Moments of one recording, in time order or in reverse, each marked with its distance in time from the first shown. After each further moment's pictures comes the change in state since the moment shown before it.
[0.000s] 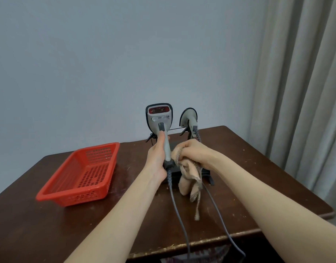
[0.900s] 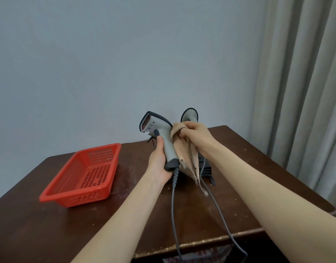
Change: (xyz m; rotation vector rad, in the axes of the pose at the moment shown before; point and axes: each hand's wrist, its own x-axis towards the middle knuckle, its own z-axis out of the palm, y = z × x) left_hand -0.014 -0.003 0.004 -0.290 -0.091 -0.084; right_hand 0.013 -0.016 -0.010 0.214 0.325 -0.183
